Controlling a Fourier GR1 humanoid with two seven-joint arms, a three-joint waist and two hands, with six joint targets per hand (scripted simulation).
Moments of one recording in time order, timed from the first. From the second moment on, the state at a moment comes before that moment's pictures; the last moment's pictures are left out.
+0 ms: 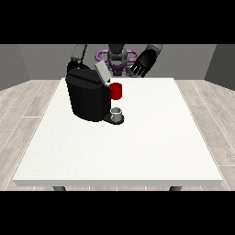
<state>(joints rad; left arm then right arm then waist) -0.93 0.34 -0.01 -0.75 -0.75 -0.38 -0.15 -0.26 -0.04 -0.01 -1.21 0.18 -0.16 -0.04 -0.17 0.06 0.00</state>
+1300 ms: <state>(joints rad) -1.23 0.41 0.11 -0.68 -0.73 -0.43 -0.05 -0.45 -0.08 -0.06 -1.25 0.16 -0.19 0.01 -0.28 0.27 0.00</state>
